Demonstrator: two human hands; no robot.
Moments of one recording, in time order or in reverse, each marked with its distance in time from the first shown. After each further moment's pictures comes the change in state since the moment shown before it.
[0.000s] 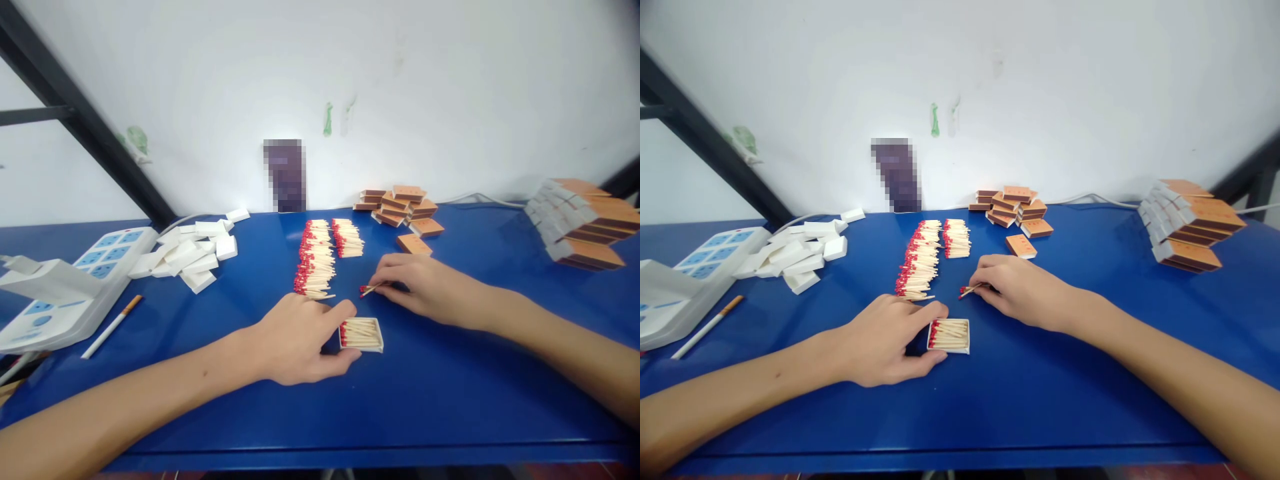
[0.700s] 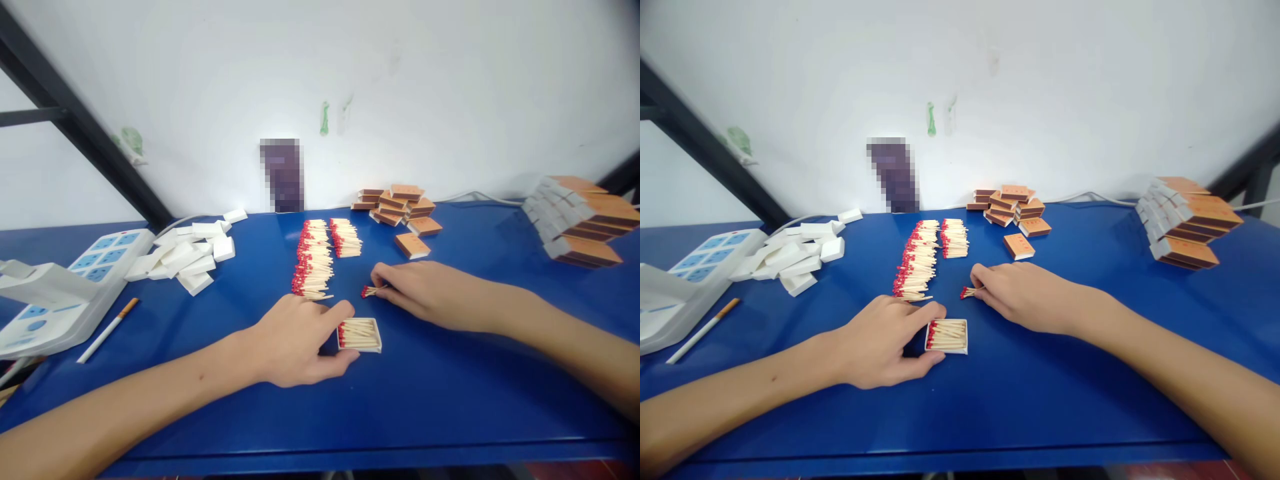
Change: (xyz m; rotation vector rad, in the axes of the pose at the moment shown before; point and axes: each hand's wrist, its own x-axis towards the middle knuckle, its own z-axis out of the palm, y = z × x) left_hand -0.001 0.000 0.001 -0.002 -0.010 -0.005; right_hand -0.009 -0.003 -0.005 -0.030 -0.175 0.112
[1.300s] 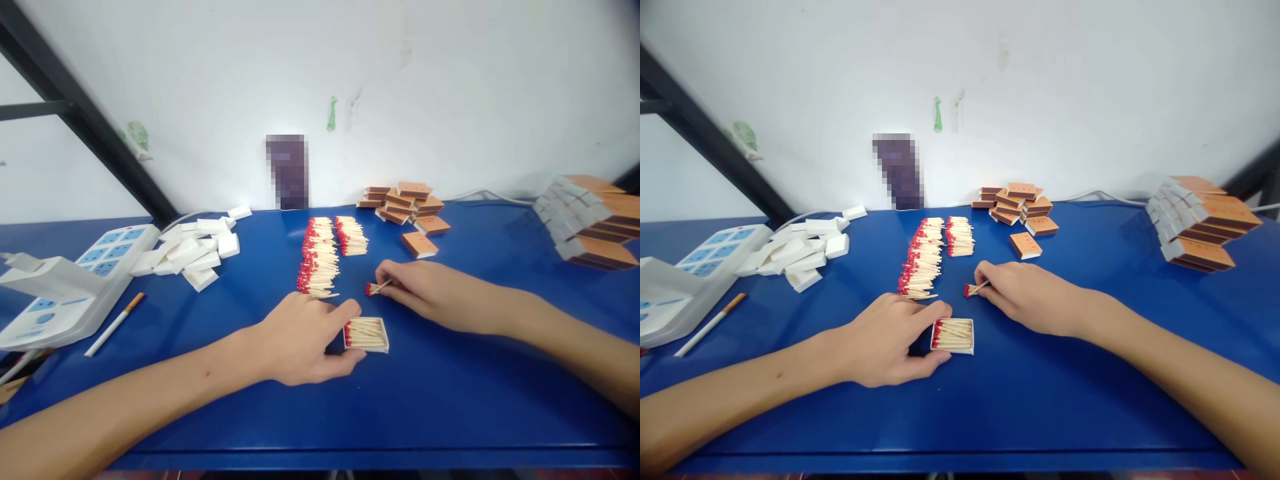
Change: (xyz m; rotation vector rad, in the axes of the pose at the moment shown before) left_hand 0.000 0.001 -0.001 -0.015 -0.011 -0.001; right_hand 0.004 -0.007 -0.001 0.140 -0.001 0.088
